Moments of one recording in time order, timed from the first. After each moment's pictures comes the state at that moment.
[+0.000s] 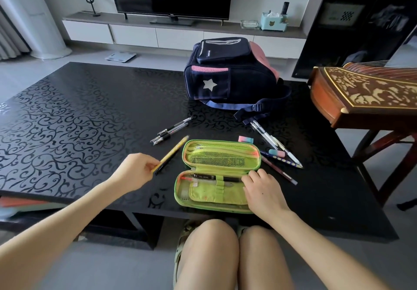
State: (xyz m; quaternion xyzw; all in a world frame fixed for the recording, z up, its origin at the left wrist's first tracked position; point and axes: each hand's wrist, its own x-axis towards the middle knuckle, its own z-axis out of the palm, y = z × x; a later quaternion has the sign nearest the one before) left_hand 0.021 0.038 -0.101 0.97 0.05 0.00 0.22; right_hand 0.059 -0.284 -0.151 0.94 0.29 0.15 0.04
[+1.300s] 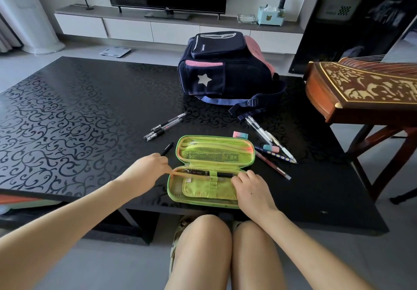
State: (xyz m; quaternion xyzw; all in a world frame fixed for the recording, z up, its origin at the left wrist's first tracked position) left_hand 0.028 0.012 -0.117 0.98 -0.20 -0.01 -0.02; right_hand 0.051 -0.281 -0.161 0.94 0.31 0.13 -0.02
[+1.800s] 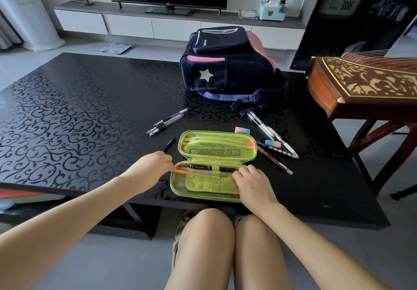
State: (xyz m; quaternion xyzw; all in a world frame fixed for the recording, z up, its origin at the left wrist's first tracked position) left_hand 0.028 0.005 -0.120 0.98 -0.18 -0.09 -0.09; right_hand 0.051 -0.278 -0.160 0.94 0.31 0.13 0.01
